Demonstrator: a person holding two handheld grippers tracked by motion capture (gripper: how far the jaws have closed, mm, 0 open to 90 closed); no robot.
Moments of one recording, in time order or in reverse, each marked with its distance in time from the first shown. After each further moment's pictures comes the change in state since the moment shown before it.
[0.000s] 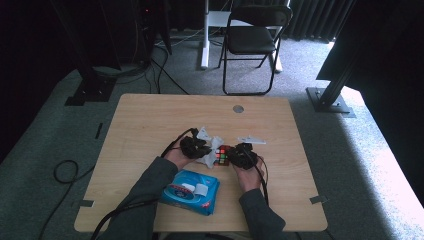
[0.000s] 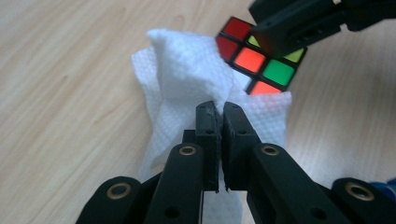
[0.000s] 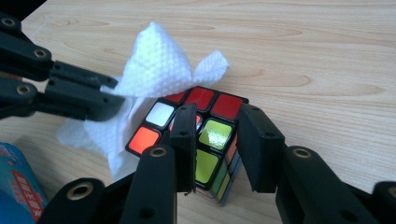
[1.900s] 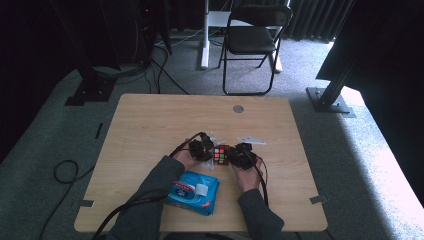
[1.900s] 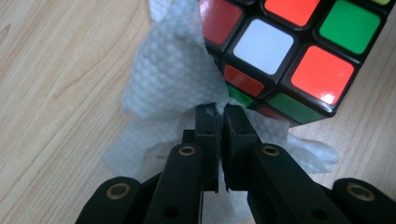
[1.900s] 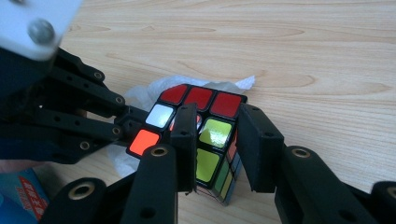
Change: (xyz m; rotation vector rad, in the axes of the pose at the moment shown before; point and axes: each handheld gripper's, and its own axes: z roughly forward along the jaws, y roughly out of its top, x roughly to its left) left arm -0.004 0.003 0.048 0.238 0.003 0.015; right arm 0.001 -0.001 0.002 -0.015 0.008 0.024
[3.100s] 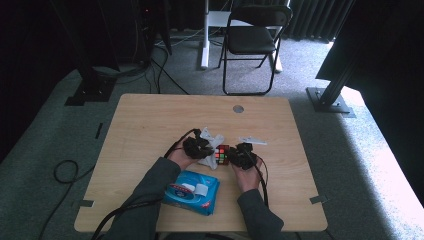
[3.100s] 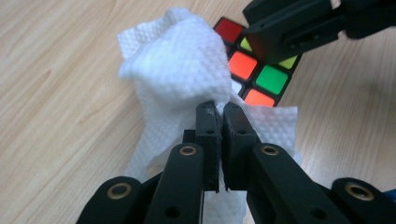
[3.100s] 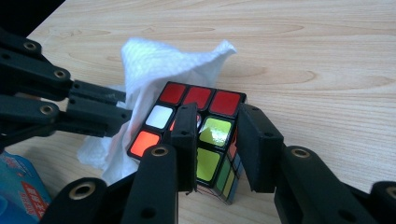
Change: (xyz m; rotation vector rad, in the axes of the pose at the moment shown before) left arm -0.001 -0.007 -0.039 -0.209 -0.038 -0.031; right arm -0.001 -0.001 0.000 0.002 0.009 0.040
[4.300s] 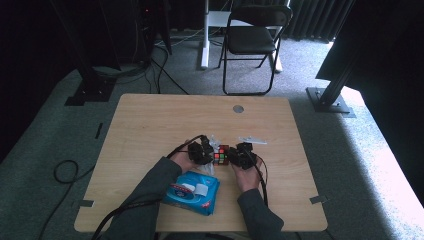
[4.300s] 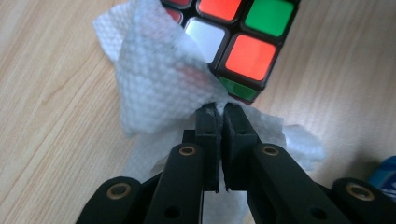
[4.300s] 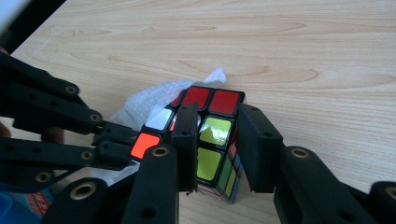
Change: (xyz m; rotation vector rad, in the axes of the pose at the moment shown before) left arm -0.011 -0.002 0.026 0.216 0.011 0.126; right arm 0.000 0.001 0.000 0.005 0.006 0.006
